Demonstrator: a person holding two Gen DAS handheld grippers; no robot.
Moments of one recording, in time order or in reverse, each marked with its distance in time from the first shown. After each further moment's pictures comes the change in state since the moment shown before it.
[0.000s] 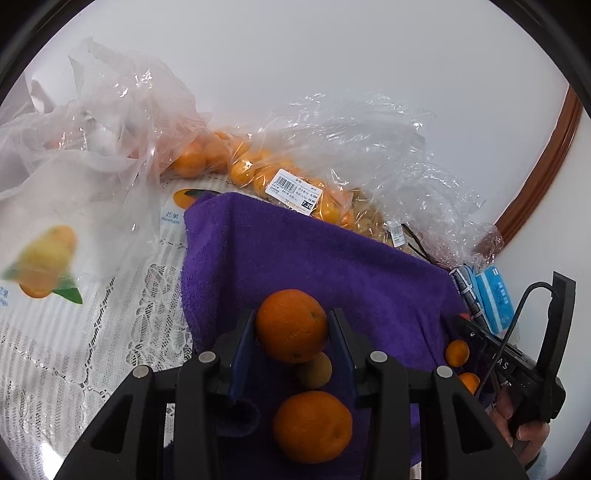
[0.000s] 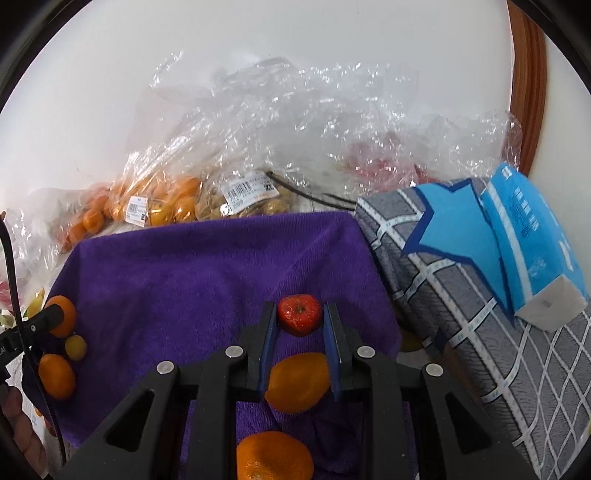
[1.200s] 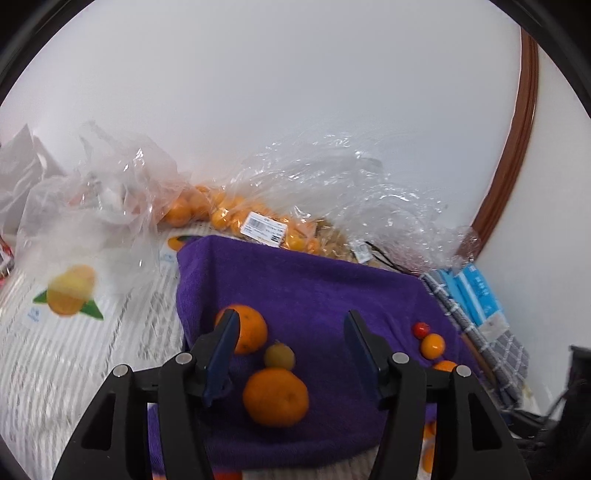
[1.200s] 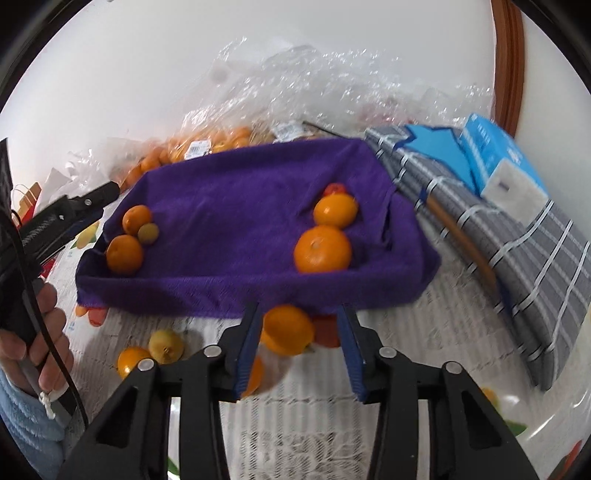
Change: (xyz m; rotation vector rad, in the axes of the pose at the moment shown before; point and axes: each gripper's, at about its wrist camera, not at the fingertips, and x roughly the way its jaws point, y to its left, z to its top) left arm -0.056 -0.029 -0.020 0.112 -0.161 -0.022; right arm -0.092 0.013 -0.093 -0.001 0.076 0.079
